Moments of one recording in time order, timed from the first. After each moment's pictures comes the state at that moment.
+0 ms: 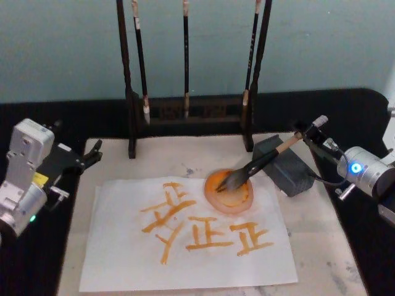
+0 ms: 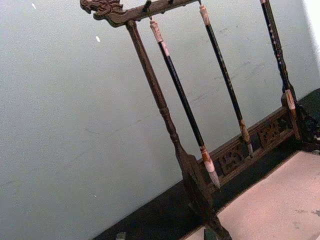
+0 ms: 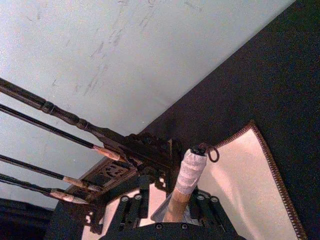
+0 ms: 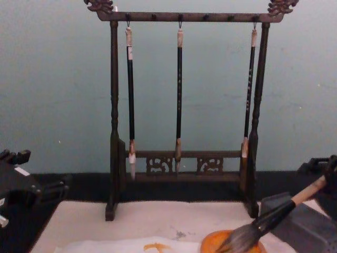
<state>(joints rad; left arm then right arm) -0.20 0.60 0.45 -1.41 -0.25 -0.12 0.03 0.34 0.30 -0.16 -1.22 1.18 0.43 0.06</state>
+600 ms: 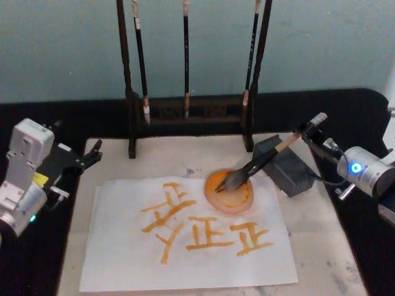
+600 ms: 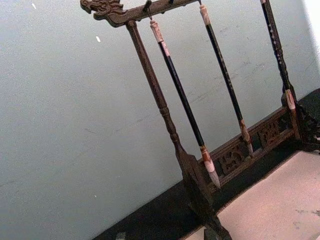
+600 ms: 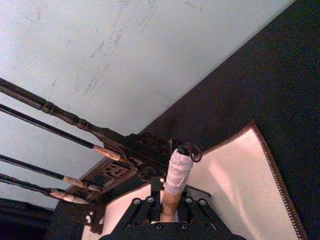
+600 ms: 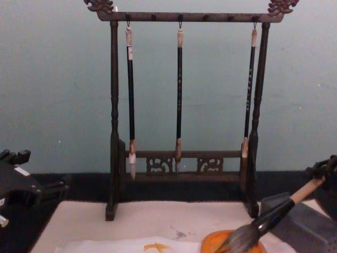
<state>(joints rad) -0.20 0.60 0.45 -1.41 -0.25 -0.12 0.03 0.34 0.30 -0.16 -1.22 1.18 0.43 0.07</state>
